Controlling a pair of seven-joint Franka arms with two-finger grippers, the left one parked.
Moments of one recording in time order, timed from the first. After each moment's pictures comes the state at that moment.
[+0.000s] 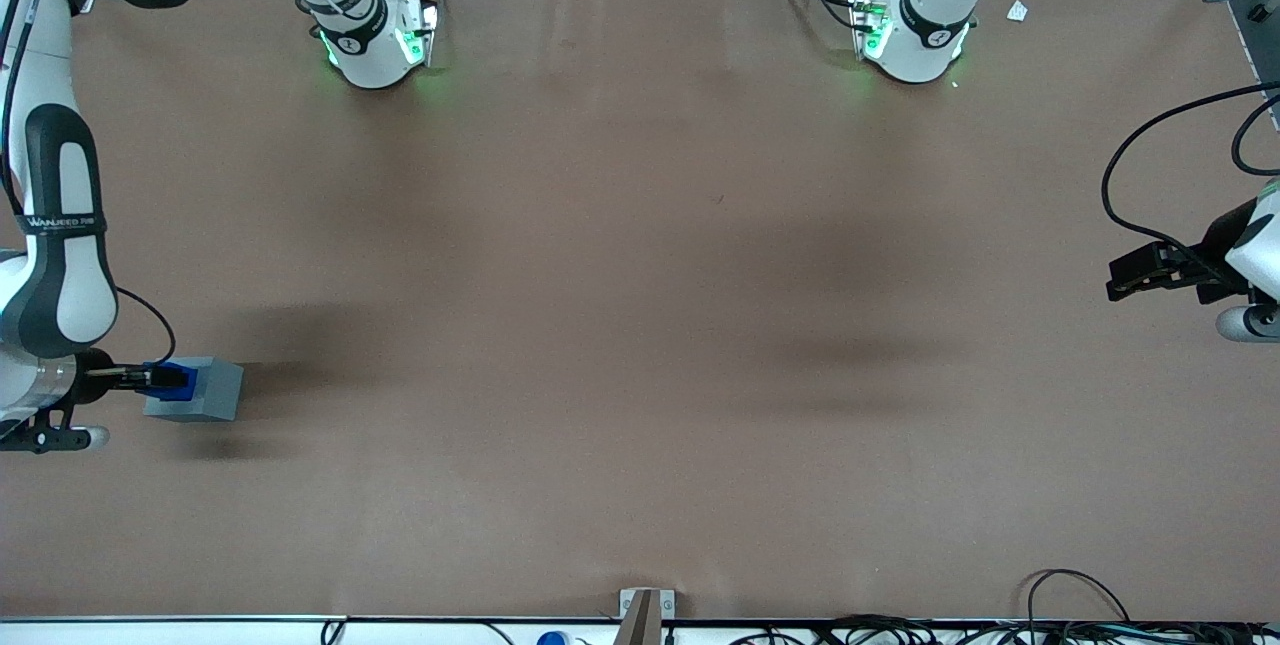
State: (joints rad) arm -0.27 0.74 -0.02 -1.33 0.00 1.92 -0.28
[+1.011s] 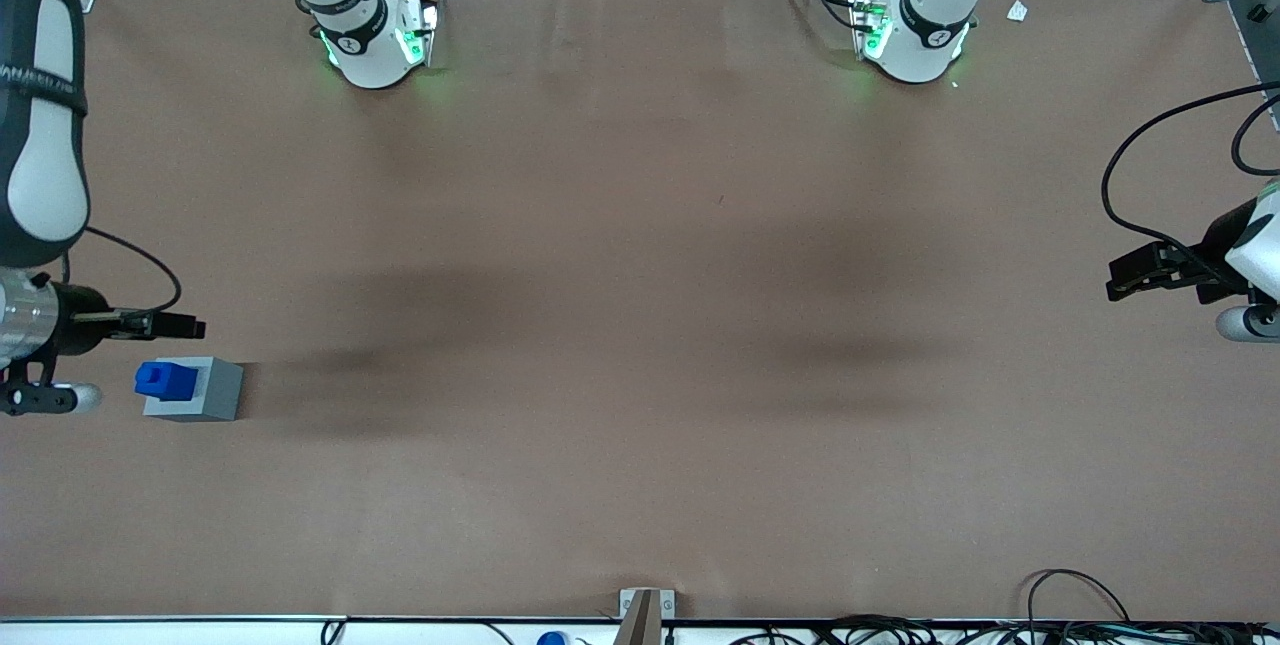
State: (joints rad) arm -0.09 0.44 0.02 -1.32 0.04 1.57 0.00
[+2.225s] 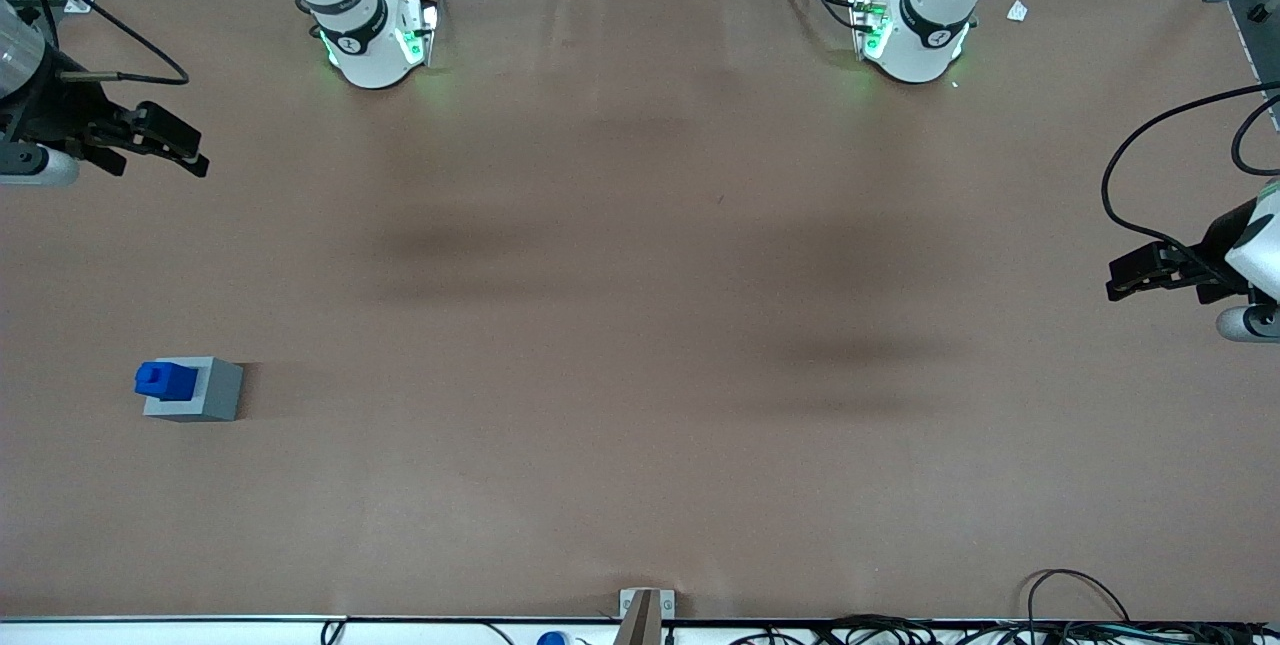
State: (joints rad) arm 0.00 -0.12 0.02 -1.72 0.04 1.58 0.07
